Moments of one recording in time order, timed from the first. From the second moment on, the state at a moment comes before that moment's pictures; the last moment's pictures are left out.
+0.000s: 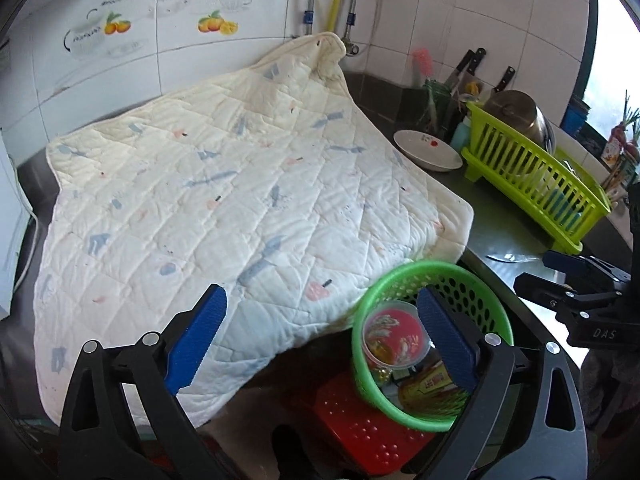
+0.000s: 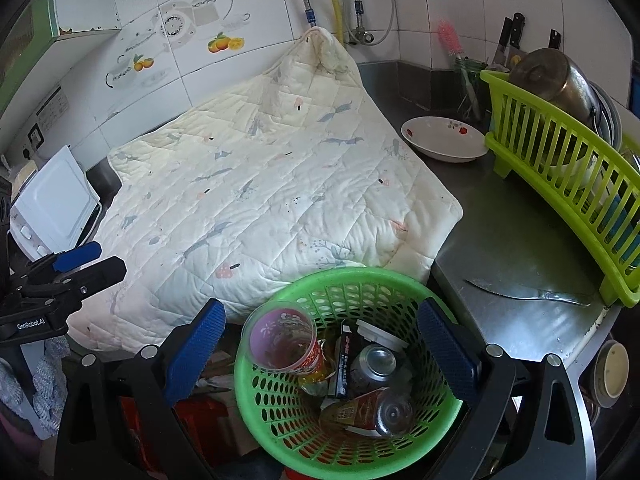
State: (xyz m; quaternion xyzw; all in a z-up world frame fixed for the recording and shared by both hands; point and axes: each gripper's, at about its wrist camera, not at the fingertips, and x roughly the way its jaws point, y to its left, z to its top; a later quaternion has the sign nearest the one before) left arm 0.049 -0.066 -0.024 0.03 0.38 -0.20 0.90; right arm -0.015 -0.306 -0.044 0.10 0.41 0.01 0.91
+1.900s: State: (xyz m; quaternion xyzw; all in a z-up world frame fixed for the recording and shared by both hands) left arm 0.045 -0.023 0.023 0.02 0.28 -0.06 0.96; right arm 0.014 -0.283 0.009 0.06 0.35 -0.01 0.94
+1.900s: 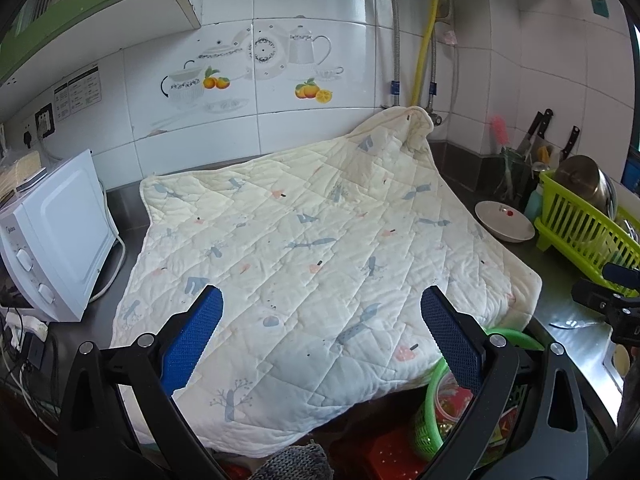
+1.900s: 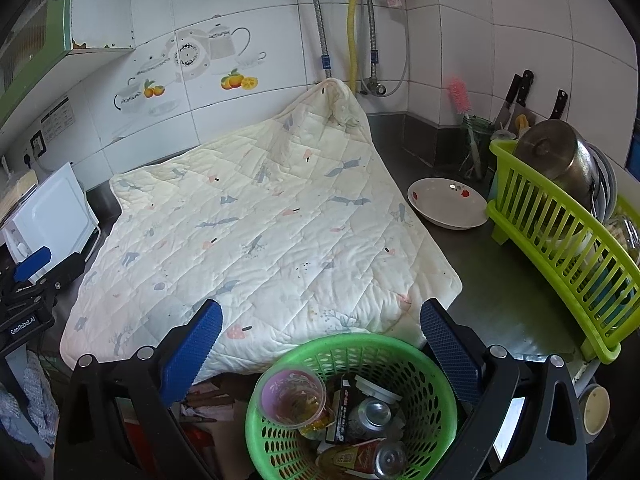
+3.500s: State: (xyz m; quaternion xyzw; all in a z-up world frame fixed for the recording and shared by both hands) left arm 0.042 -0.020 0.023 0.02 0.28 -0.05 0.96; right arm 0.013 -0.278 0.011 0.07 0.35 0.00 0.94
